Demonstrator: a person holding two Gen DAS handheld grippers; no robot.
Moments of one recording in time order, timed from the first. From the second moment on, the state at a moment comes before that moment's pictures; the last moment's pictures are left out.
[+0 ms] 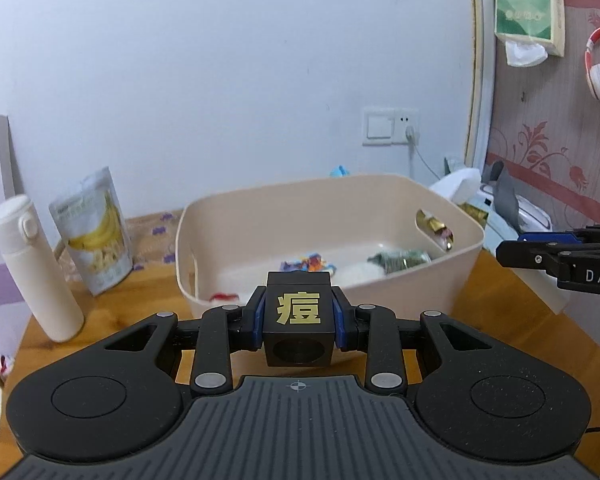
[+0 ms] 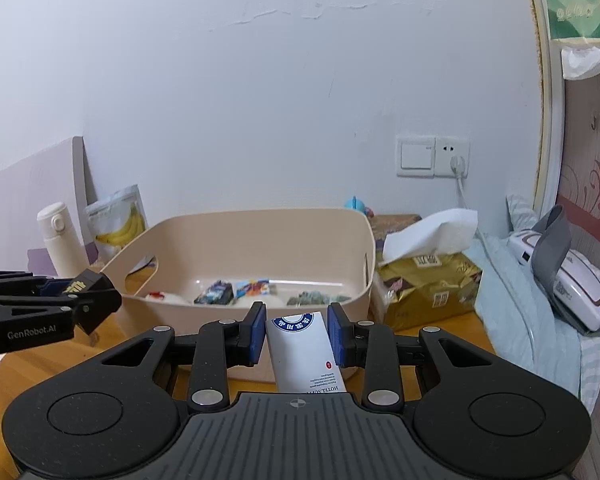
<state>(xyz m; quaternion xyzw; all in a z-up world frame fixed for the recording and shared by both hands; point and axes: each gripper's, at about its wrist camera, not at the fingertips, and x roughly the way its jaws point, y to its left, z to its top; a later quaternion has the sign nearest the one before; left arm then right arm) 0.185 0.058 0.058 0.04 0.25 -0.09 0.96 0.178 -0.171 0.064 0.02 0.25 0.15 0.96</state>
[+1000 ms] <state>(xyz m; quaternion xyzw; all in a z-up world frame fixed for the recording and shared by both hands) 0.275 0.058 0.068 0.05 0.24 -0.09 0.97 0.256 -0.154 0.071 0.04 0.24 0.15 0.96</state>
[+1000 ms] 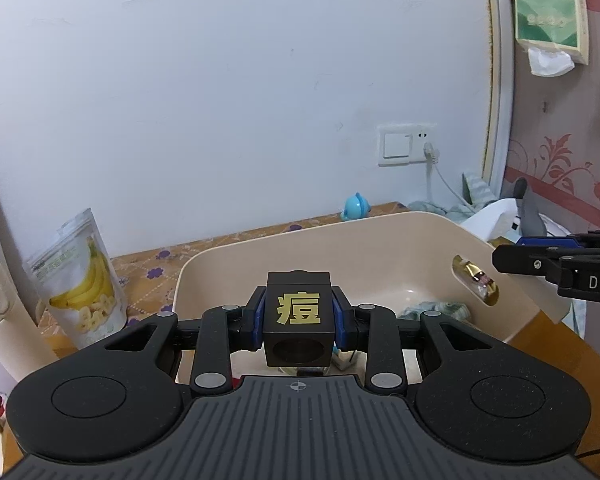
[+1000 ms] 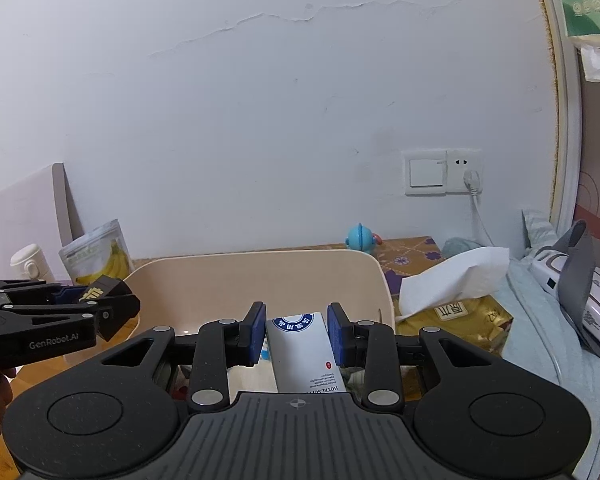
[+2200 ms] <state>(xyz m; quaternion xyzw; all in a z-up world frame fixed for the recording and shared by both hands) 0.341 0.044 0.006 0.06 0.38 -0.09 0.92 0.307 -0.115 0.025 -0.04 0.32 0.14 0.94</state>
